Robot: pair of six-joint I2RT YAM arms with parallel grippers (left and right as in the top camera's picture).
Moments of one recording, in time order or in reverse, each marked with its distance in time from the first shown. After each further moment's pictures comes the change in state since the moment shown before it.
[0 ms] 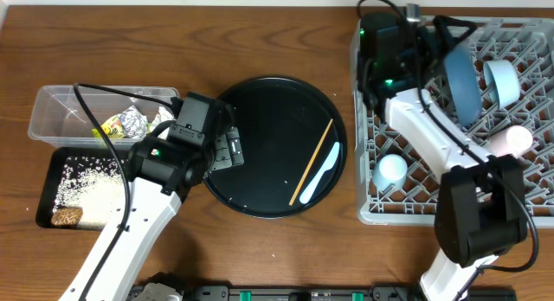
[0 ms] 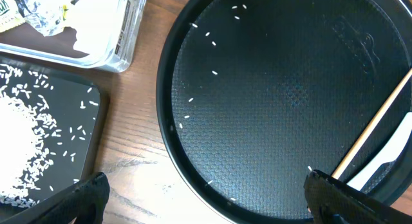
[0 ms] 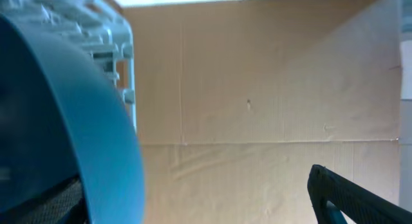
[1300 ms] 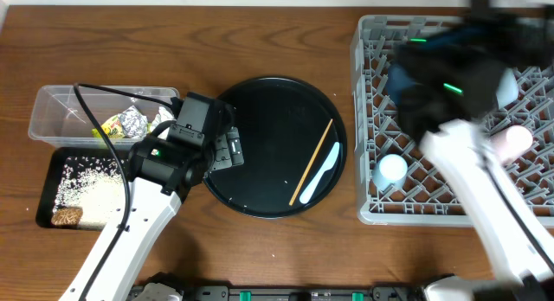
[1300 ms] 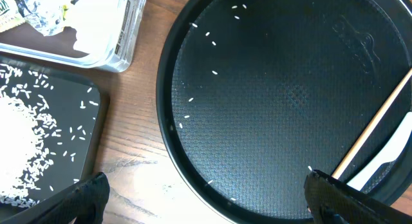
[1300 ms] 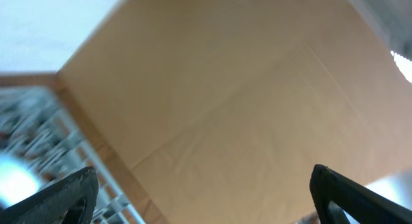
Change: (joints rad) left arm 0.000 0.000 -0.001 0.000 0.000 0.000; right arm 0.006 -0.386 0.034 0.921 0.096 -0.663
